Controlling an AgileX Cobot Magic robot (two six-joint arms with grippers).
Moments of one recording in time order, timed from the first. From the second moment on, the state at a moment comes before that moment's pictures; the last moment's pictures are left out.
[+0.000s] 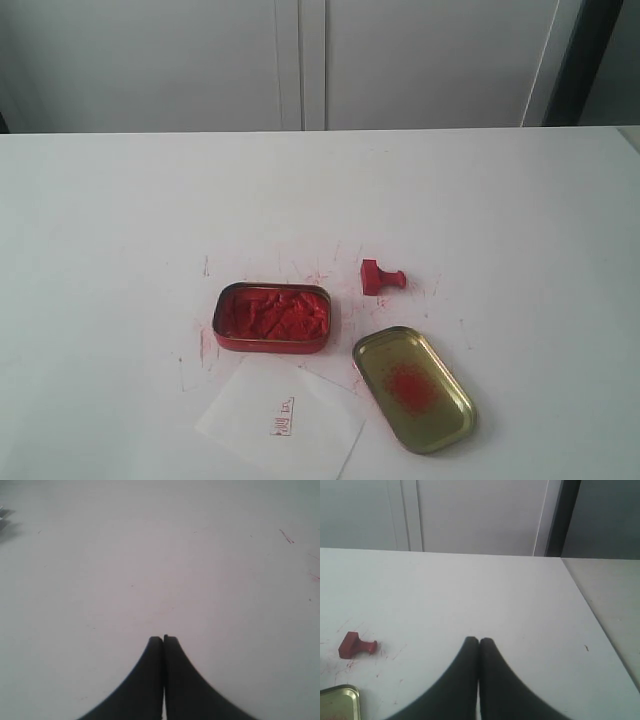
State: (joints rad) left arm 0.01 0.00 0.02 -0.05 0.45 0.08; right arm 0.00 0.25 -0.34 0.01 0.42 -0.01
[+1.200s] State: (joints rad) left arm 0.01 0.00 0.02 -0.05 0.45 0.08; right arm 0.00 0.00 -0.26 0.01 0.41 0.00
